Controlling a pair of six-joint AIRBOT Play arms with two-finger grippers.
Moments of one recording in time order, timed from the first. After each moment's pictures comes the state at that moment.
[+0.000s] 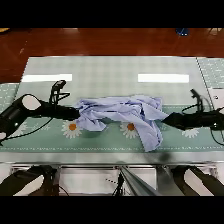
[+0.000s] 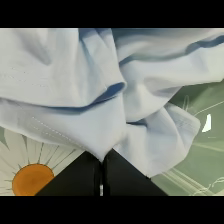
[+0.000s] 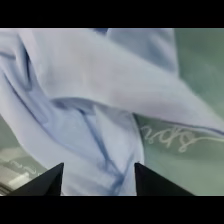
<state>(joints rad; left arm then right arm) -0.16 -1.08 0.68 1.00 -0.93 -1.24 -0.31 -1.00 0.55 -0.88 1.26 1.09</state>
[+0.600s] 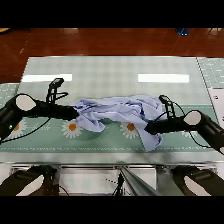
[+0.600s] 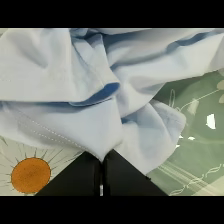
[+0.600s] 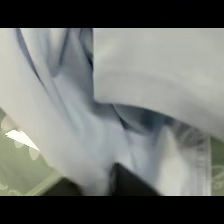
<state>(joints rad) -0.15 -1.03 0.69 1.00 -0.98 -1.22 0.19 -1.00 0.49 -1.00 0.88 1.29</state>
